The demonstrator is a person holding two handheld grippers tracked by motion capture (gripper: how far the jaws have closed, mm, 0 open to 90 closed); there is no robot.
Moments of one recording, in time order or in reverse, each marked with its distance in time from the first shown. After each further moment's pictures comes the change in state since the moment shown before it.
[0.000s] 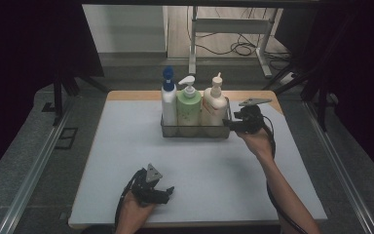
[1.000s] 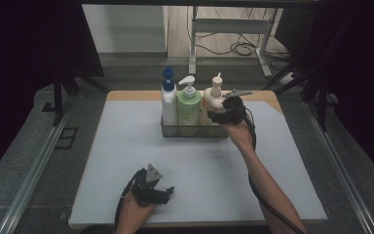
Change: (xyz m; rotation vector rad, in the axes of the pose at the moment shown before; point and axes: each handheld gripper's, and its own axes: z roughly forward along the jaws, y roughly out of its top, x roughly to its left) left arm 0.000 0.000 0.000 0.000 0.002 0.002; right arm 0.025 0.031 0.042 -0.034 -0.041 0.003
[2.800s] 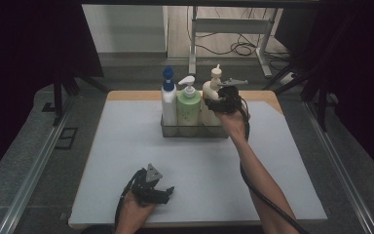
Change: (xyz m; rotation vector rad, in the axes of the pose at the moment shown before) left arm 0.000 0.000 0.000 -0.001 -0.003 -0.002; right arm 0.007 0.035 0.008 -0.056 -0.057 0.032
